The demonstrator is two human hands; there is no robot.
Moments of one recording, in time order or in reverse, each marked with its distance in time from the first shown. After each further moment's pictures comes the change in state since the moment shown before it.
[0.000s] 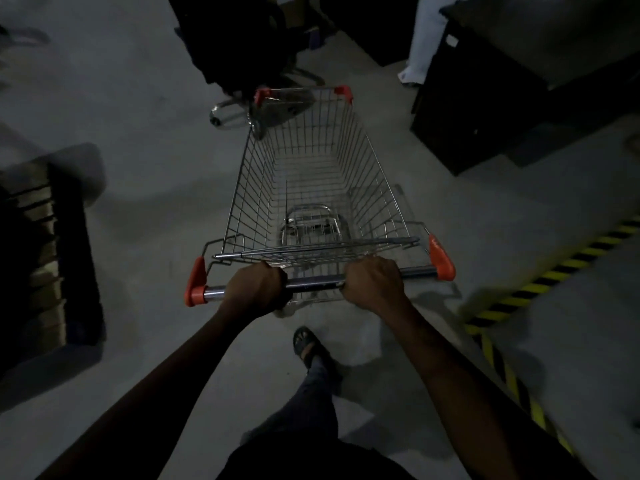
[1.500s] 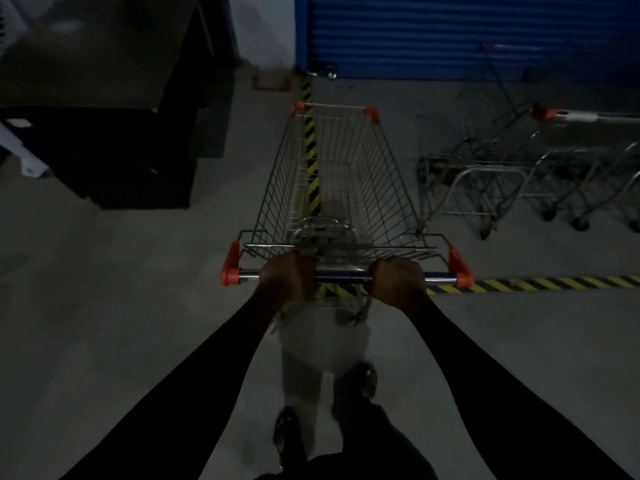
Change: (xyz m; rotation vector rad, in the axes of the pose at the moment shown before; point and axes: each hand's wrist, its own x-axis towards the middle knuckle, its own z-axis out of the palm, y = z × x) left_hand 0.258 0.472 -0.093 0.021 0.101 1.217; right_hand -0.216 0.347 0.019 0.108 -0.014 1.243
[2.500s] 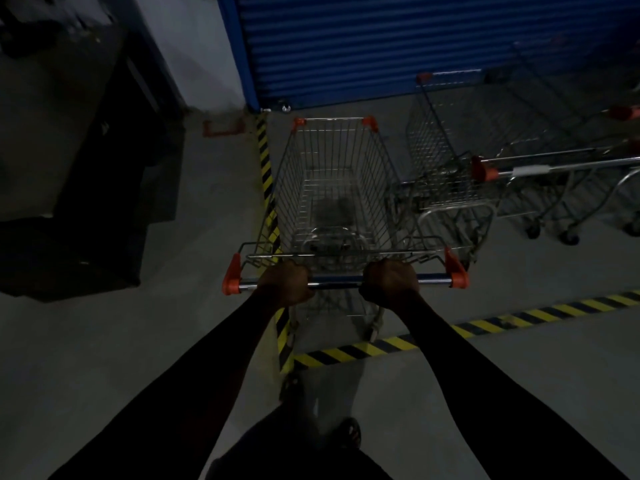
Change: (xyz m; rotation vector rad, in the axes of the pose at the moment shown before) left_hand 0.387 0.100 -0.039 0.049 -0.219 0.012; right_hand 0.256 0.288 -0.003 0.158 0.015 0.053
